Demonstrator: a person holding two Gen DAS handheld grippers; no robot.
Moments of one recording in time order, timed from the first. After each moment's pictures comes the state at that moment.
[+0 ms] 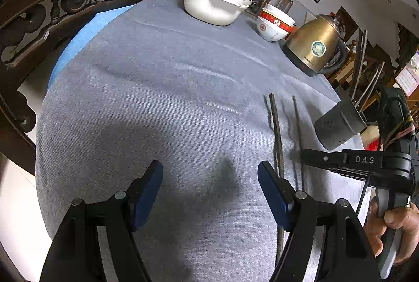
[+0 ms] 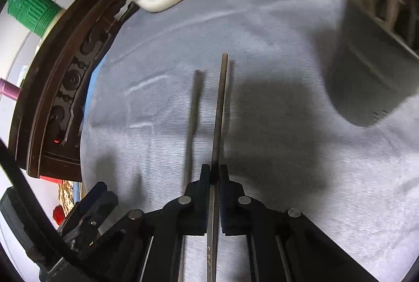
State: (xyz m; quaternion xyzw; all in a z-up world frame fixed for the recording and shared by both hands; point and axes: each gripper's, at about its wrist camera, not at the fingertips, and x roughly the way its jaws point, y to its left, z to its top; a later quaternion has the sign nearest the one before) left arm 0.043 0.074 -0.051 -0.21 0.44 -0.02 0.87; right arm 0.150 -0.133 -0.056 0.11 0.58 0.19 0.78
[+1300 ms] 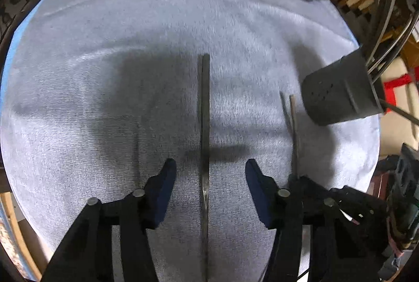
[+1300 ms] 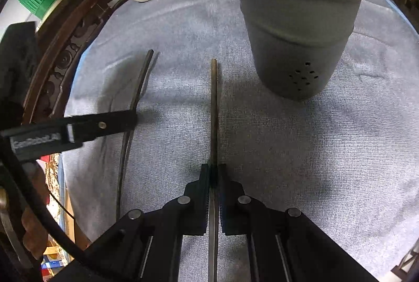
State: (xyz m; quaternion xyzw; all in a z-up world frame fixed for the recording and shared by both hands) left arm 0.162 -0.031 -0.049 -0.11 0.65 -0.06 0.75; right arm 0.129 -0.192 -0.071 0.06 0.60 0.21 0.77
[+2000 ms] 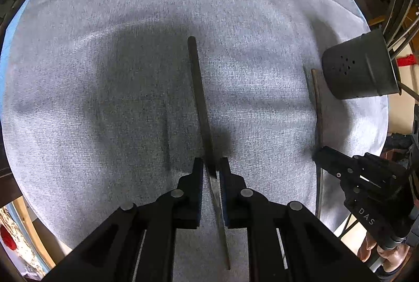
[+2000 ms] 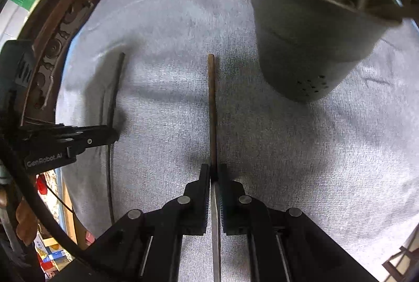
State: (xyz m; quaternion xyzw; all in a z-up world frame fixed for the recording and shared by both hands) left arm 0.163 0.004 -0.057 -0.09 0.70 -0.08 0.70; right arm 0.160 -0.170 -0.073 0.03 0.65 0.19 0.73
